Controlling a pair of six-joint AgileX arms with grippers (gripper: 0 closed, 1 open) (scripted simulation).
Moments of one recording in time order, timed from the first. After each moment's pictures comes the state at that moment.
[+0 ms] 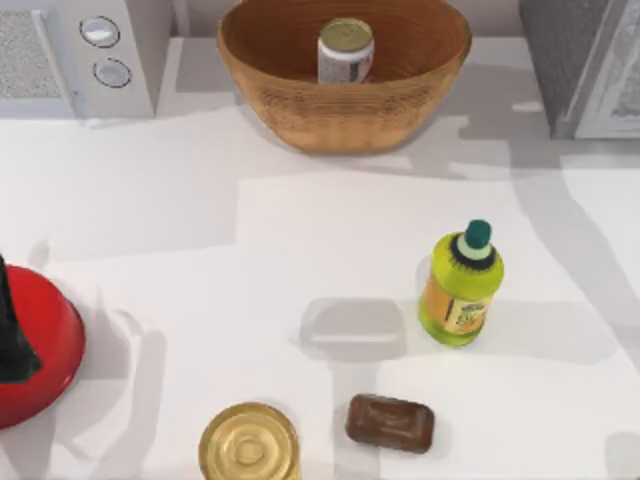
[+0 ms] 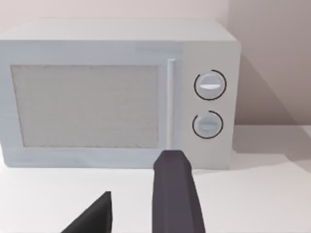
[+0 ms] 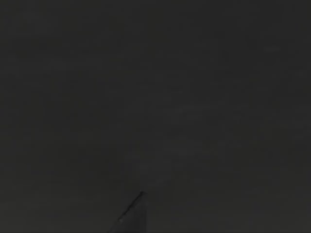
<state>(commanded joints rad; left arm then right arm) 0.00 0.00 0.00 0.00 0.00 0.00 0.38 1.33 1.77 -0.43 0.43 0.00</state>
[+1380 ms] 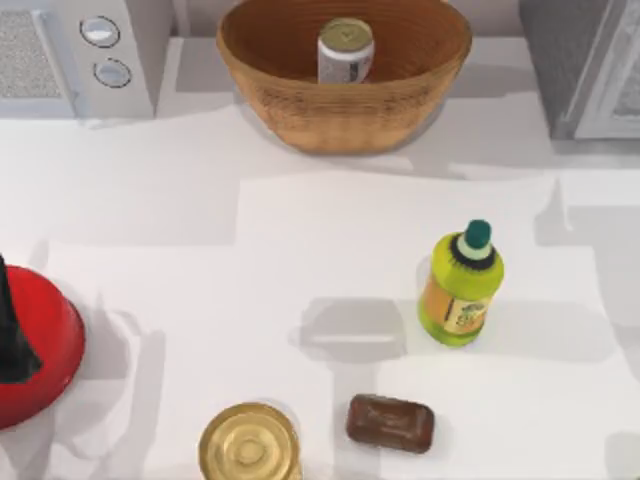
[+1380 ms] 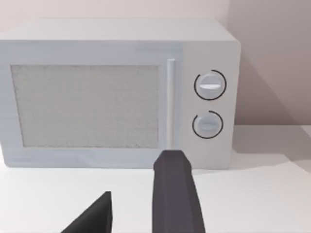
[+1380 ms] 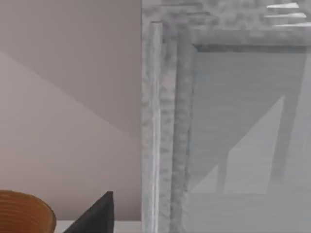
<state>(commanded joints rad) 0.00 0.00 0.00 0.00 0.00 0.00 0.17 0.72 0.90 -0.21 0.20 0.00</state>
